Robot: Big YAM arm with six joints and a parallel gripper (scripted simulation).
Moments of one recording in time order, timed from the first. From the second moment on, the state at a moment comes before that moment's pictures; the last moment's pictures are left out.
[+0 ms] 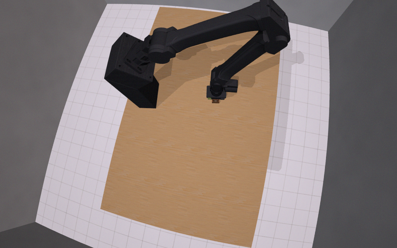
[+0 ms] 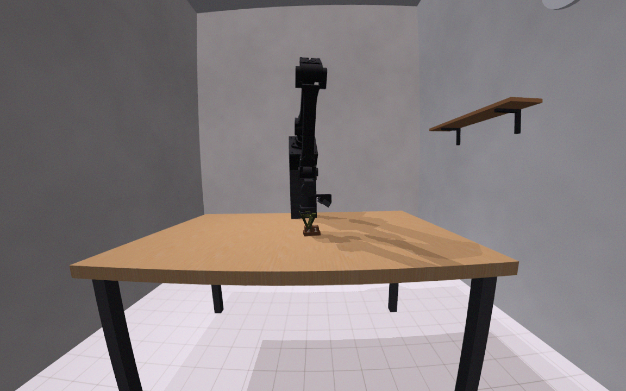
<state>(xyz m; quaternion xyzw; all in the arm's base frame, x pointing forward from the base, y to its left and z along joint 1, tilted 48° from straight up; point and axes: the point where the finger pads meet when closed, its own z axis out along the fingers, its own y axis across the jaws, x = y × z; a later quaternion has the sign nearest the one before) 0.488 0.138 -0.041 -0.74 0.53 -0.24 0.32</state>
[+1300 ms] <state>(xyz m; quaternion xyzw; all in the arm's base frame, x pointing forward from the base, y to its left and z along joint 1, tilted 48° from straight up) 0.497 0.141 -0.049 -0.74 0.53 -0.24 0.32</state>
